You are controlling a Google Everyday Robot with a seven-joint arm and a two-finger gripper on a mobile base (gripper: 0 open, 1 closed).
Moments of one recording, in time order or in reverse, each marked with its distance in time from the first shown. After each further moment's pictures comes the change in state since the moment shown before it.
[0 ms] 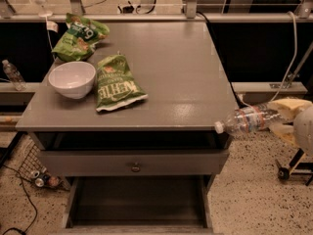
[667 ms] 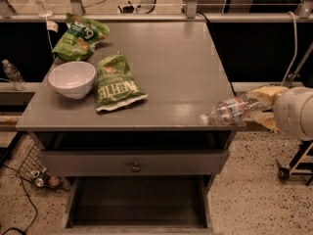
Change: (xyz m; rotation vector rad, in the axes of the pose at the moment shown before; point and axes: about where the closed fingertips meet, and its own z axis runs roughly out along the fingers) arm -0.024 -0.027 0.033 0.002 -0.114 -0.063
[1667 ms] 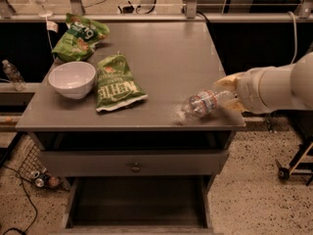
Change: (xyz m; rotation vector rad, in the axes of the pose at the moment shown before) arm -0.043 -0.037 0.061 -0.081 -0.156 -0.127
